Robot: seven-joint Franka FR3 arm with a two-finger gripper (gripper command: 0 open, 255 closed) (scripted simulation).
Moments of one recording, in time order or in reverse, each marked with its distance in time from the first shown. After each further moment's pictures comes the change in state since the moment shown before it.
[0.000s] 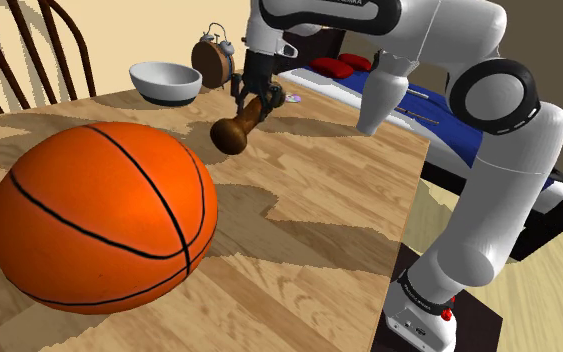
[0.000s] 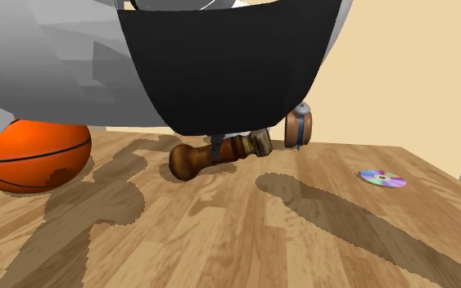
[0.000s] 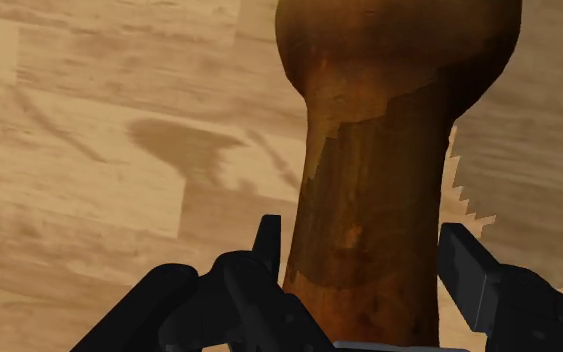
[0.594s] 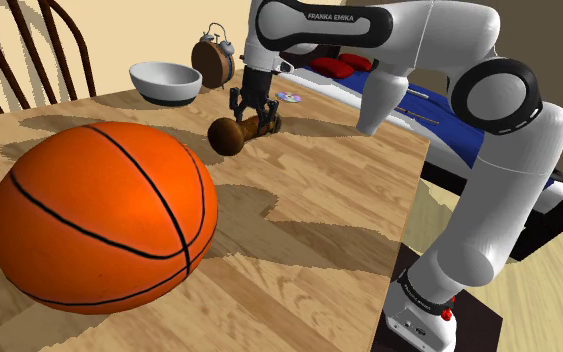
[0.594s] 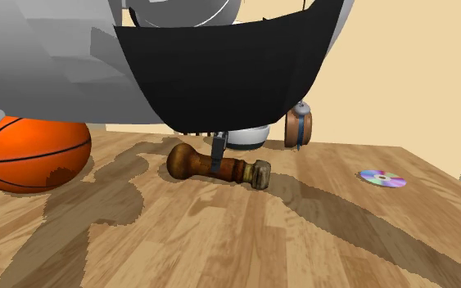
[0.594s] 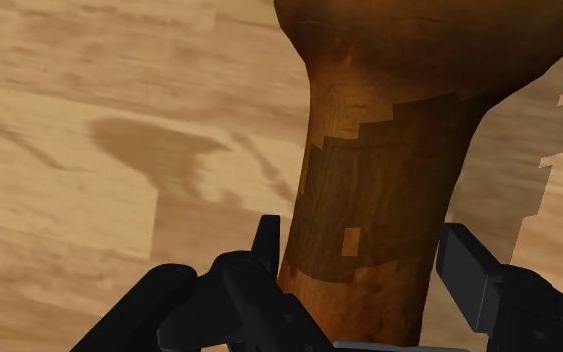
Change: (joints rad) arm -0.005 -0.009 -0.002 -0.114 0.004 0.107 -0.013
